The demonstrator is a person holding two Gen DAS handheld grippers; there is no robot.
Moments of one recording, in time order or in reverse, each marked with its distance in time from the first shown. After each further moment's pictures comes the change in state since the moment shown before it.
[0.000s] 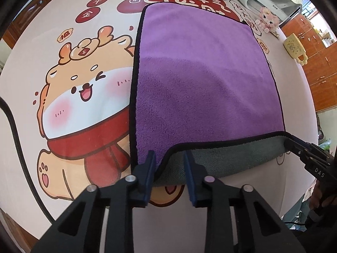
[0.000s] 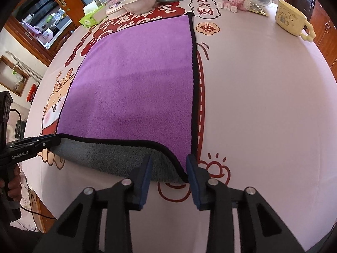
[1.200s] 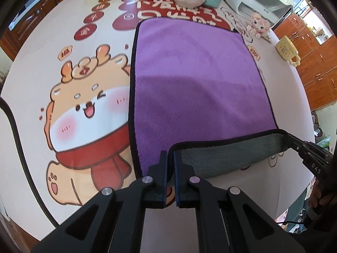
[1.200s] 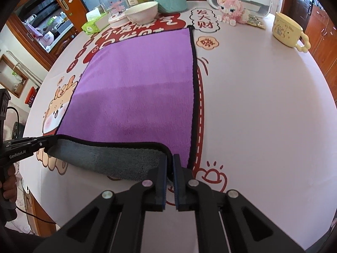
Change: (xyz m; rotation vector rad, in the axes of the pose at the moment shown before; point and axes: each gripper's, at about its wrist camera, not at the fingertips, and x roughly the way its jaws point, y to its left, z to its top) left arm -0.027 -0.004 0.007 0.043 -0.061 -0.008; right arm -0.017 0.008 0.005 -0.015 -0.070 -0.027
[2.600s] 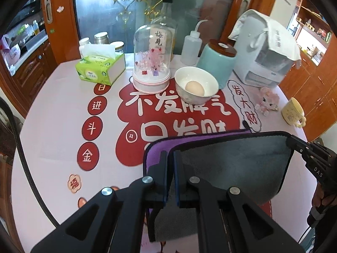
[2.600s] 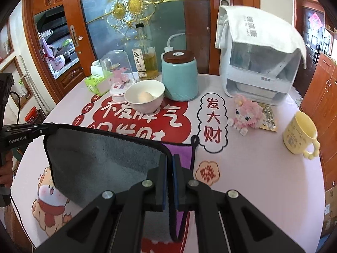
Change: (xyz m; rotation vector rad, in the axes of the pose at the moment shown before) left arm -0.029 0.007 0.199 0.049 -0.308 0.038; right arm -0.011 0.005 0.185 -0.145 -0.321 -0.023
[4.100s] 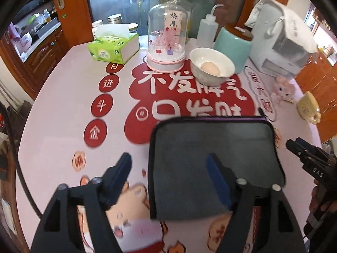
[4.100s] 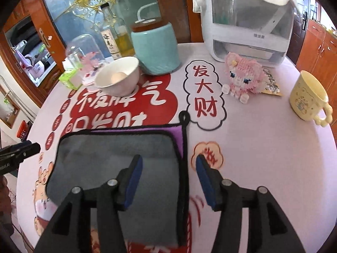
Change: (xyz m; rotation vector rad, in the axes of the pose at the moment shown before) left arm -0.004 -0.006 -0.032 -0.049 0.082 0.098; right arm 0.051 -0.022 -0.016 0.173 0.134 -0.029
